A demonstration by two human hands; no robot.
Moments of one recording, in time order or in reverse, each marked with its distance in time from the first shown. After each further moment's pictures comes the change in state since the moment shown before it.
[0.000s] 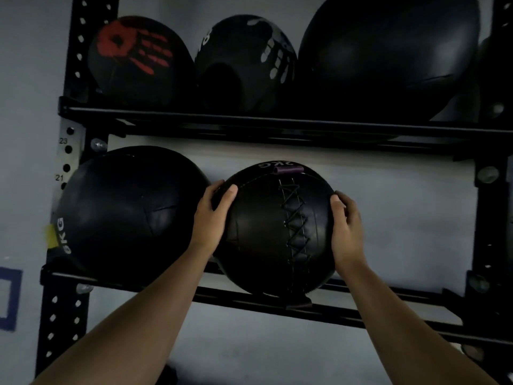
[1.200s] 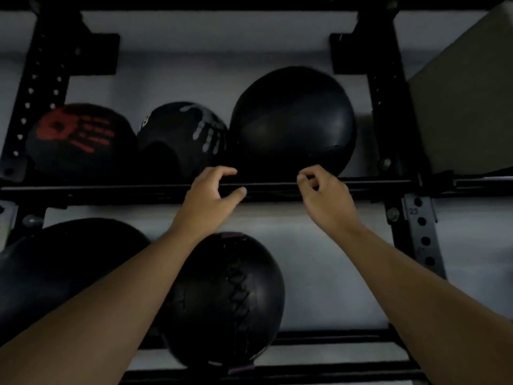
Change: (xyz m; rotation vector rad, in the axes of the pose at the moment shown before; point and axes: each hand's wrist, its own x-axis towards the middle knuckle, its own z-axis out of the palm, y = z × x) left_hand 0.016 0.169 0.088 0.455 -0.184 0.545; right_hand 0.048 -0.186 -0.078 -0.585 0.032 -0.382
